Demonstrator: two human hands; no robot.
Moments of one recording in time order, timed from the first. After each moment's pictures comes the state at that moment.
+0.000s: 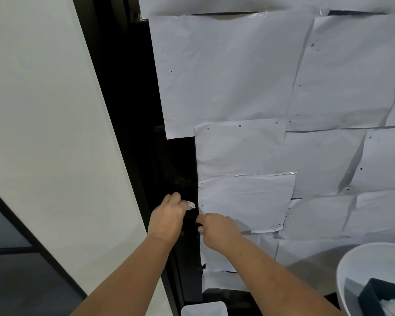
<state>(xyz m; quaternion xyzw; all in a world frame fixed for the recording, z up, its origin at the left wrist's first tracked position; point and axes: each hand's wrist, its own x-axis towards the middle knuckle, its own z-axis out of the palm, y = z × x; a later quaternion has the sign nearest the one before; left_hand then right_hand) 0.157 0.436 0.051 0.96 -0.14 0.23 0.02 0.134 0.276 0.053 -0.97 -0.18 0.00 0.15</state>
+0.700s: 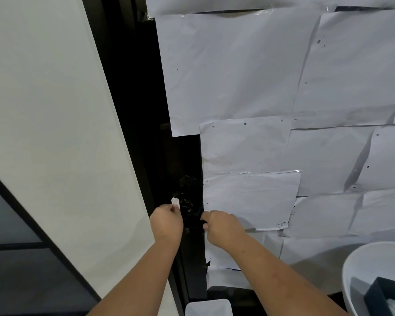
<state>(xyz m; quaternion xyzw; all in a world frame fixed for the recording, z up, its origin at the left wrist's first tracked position) 0.149 0.431 0.042 0.88 0.19 0.19 0.39 0.137 0.279 0.048 -0.98 -0.15 0.02 0.16</state>
